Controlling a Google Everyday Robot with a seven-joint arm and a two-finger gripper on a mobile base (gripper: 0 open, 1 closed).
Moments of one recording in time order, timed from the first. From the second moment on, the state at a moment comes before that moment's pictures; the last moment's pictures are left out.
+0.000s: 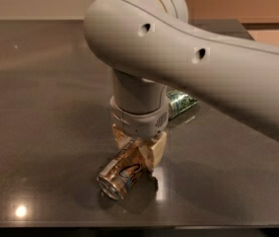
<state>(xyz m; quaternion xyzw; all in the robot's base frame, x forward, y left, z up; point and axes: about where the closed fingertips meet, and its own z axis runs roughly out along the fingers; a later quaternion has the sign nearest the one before) 0.386 -0.006 0.850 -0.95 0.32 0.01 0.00</state>
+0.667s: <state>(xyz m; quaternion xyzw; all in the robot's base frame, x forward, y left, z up) 0.394 -0.006 0.906 -0.94 0.34 0.03 0.03</state>
